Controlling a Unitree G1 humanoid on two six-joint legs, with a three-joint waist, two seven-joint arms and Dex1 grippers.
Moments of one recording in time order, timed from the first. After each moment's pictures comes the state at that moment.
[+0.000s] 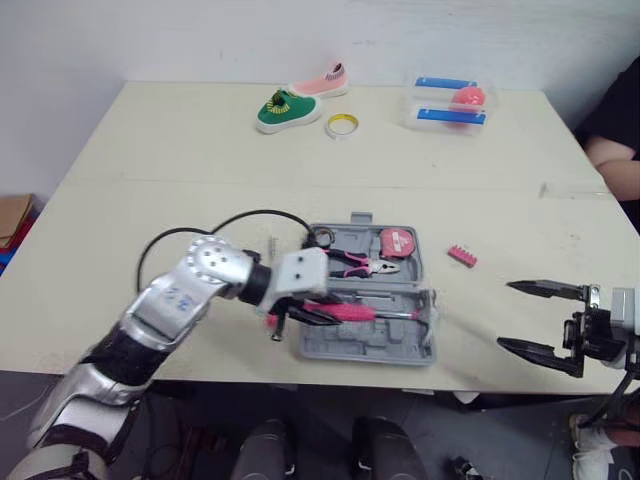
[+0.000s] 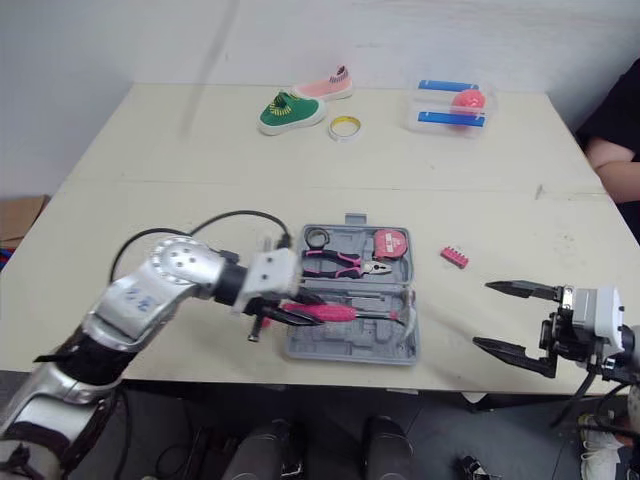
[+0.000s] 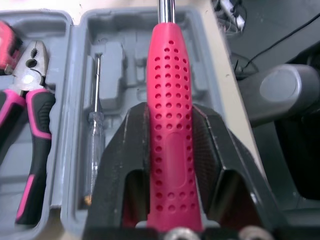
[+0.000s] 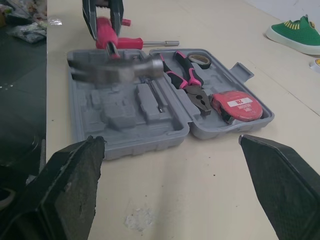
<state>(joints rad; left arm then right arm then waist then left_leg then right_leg) -0.70 0.63 -0.46 -0.27 -0.24 0.63 -1.06 0.02 -0.85 -0.41 0.16 0.62 -0.20 1.54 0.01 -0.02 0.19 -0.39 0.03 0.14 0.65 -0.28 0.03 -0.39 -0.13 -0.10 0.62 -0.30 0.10</state>
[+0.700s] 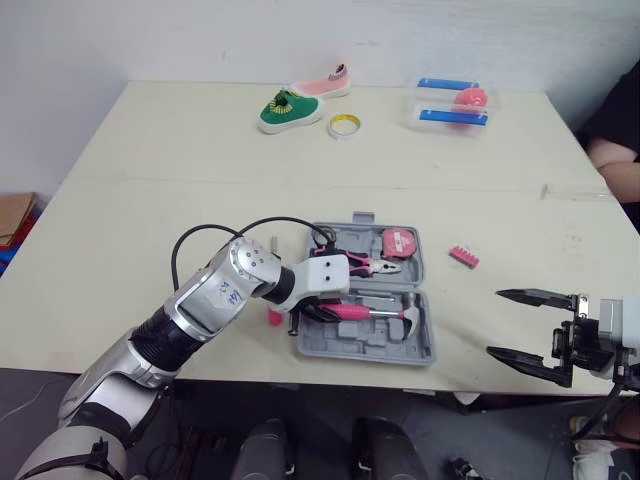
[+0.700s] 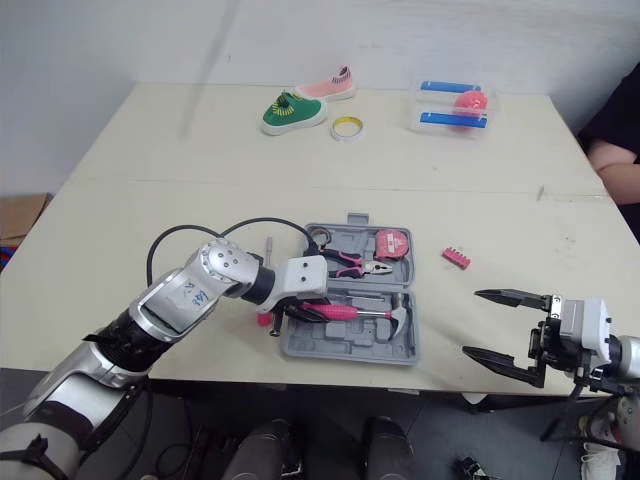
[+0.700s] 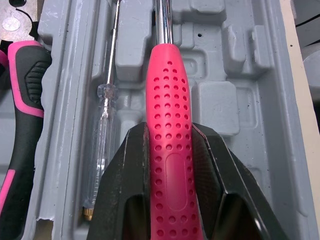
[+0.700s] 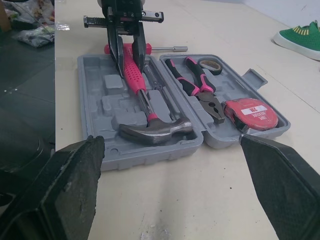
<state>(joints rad) -0.78 0.59 -0.58 -0.19 -0.09 0.76 -1.02 0.07 -0.81 -0.40 0.07 0.62 -0.20 1.49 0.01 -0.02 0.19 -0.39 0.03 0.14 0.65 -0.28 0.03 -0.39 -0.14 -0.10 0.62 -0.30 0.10</state>
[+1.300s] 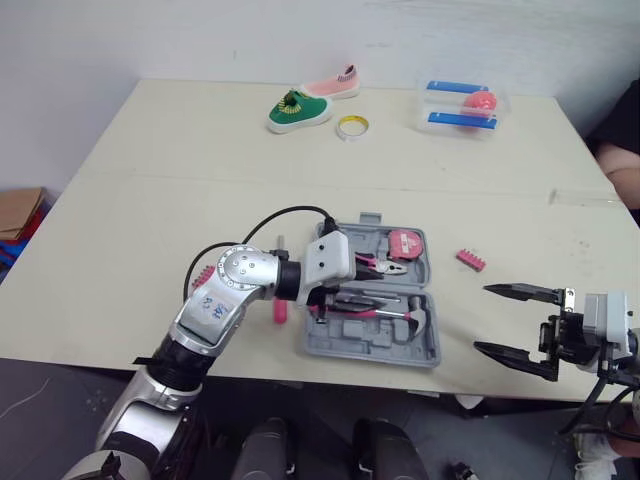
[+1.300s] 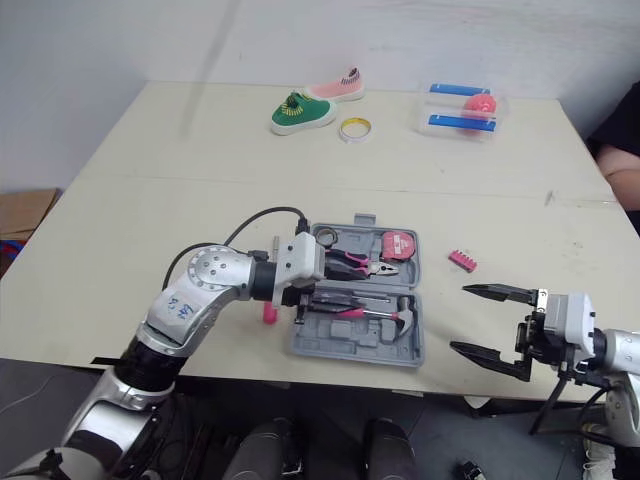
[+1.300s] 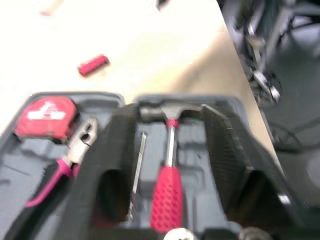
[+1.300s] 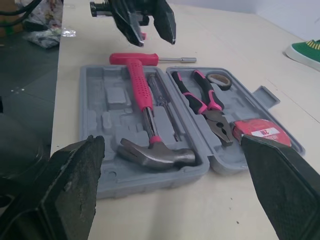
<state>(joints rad) -0.58 0.39 -0.33 -0.14 -0.22 0.38 -0.94 0.05 -0.79 -0.36 0.01 0.60 -0.17 1.43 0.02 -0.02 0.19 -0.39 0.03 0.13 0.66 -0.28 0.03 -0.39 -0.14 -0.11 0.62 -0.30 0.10</state>
